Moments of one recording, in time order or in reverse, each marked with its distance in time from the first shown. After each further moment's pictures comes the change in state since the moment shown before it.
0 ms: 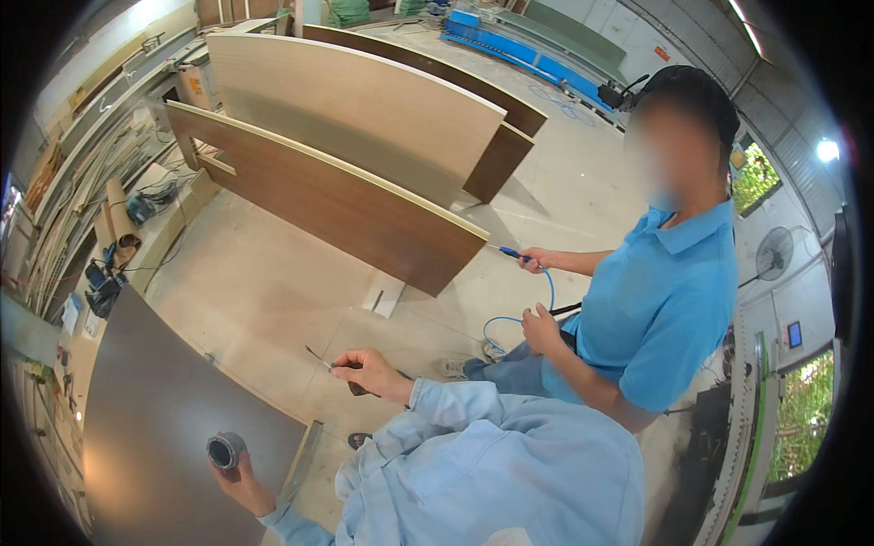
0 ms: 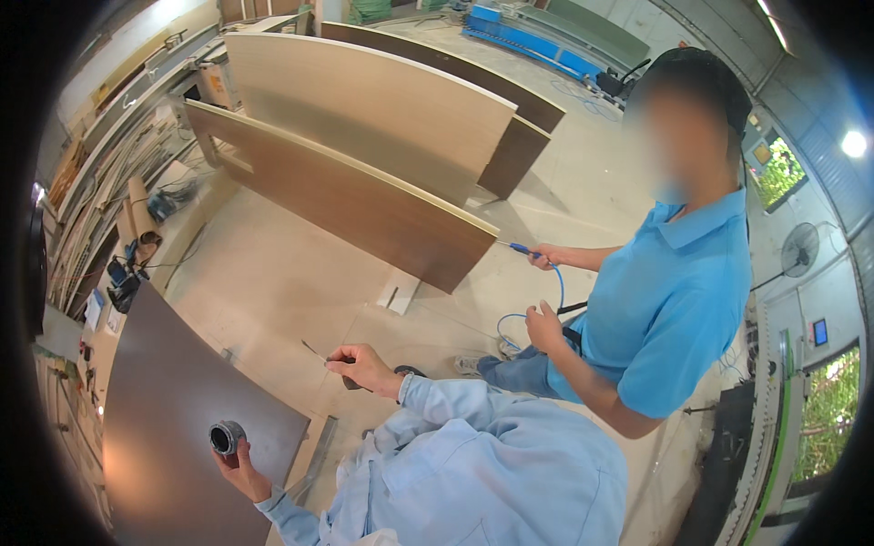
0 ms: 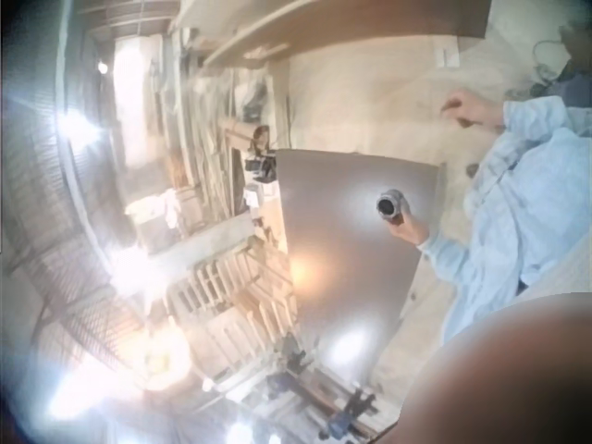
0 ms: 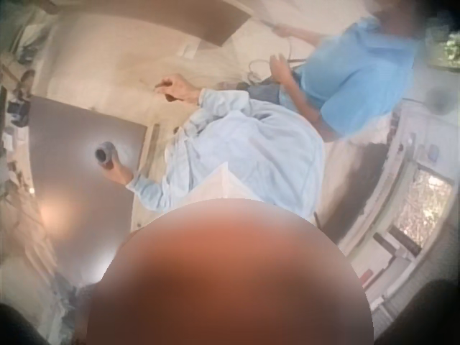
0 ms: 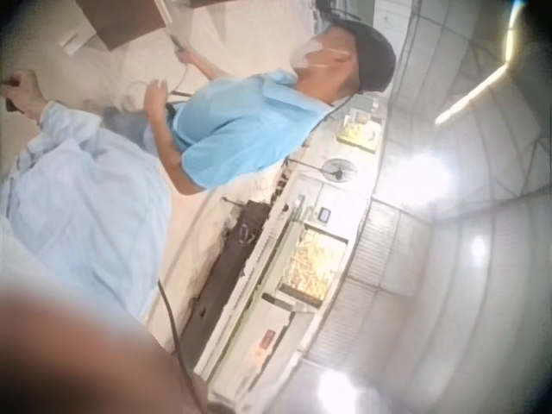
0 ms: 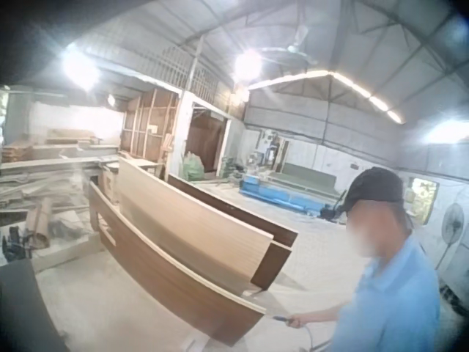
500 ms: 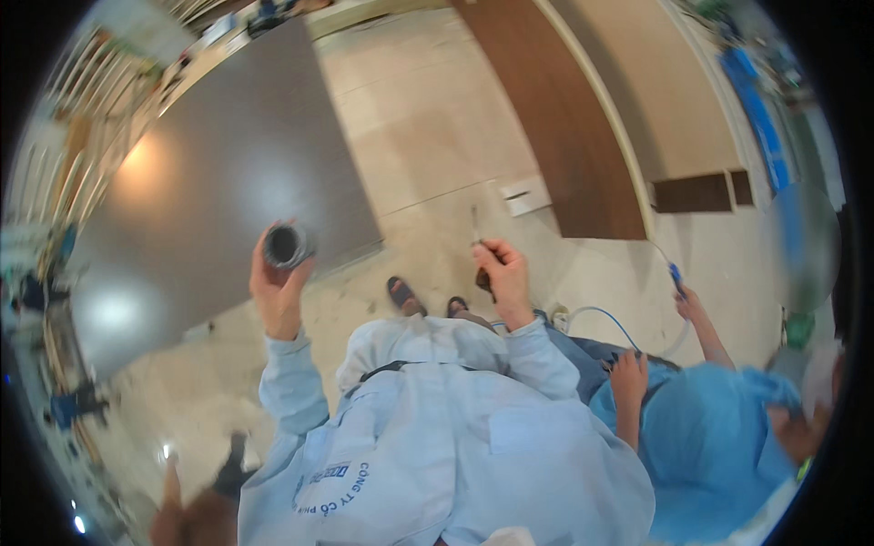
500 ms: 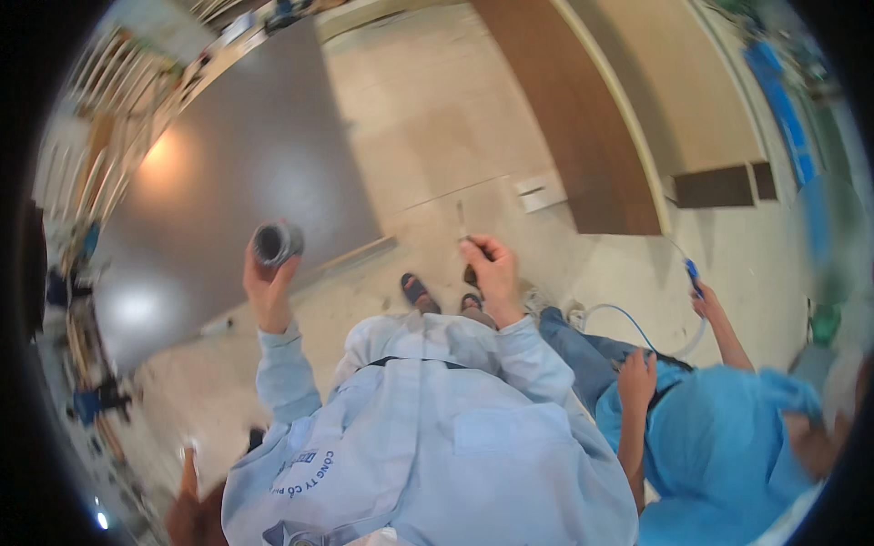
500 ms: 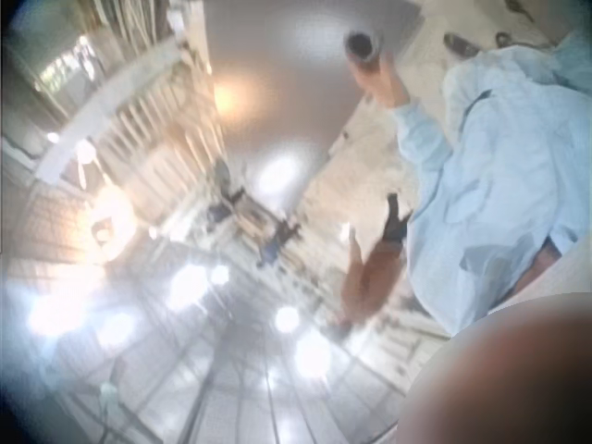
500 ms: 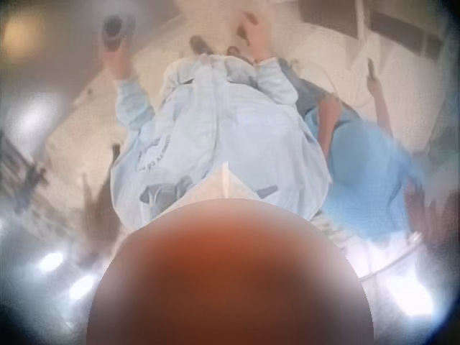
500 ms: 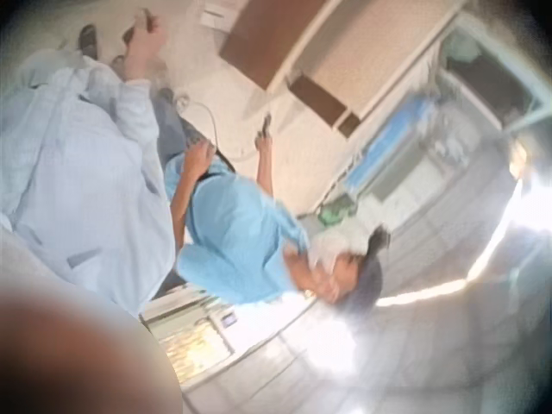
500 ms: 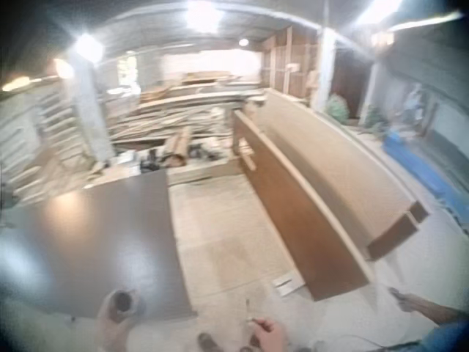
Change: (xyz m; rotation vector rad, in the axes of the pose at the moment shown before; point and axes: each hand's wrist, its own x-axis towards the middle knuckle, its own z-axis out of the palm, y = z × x) left_hand -0.069 0.045 0.012 0.063 0.082 0.072; right_hand -0.040 0.022 -0.036 -0.028 0.022 0.063
